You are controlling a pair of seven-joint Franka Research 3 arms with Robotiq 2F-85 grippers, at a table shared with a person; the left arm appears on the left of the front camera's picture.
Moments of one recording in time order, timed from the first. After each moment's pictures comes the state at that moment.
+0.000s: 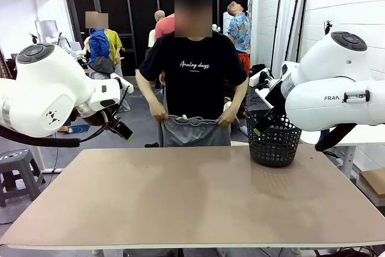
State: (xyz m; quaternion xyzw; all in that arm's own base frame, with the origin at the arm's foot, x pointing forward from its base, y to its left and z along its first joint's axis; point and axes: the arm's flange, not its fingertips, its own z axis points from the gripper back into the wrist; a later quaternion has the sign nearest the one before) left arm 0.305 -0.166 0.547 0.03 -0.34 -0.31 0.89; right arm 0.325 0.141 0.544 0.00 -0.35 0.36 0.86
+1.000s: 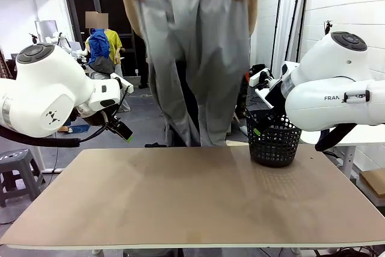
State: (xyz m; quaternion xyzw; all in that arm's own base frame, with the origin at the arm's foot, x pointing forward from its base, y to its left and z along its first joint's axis) left arm 0.305 -0.166 0.547 0.03 -0.34 -0.31 0.89; right arm 0.325 0.141 0.544 0.00 -0.35 0.36 0.86
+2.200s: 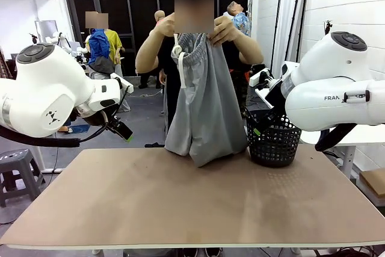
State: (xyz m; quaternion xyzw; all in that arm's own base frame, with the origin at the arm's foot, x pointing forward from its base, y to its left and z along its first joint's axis) left arm 0.305 -0.166 0.547 0.03 -0.34 -0.31 0.89; right arm 0.325 0.141 0.544 0.00 -0.35 0.36 0.86
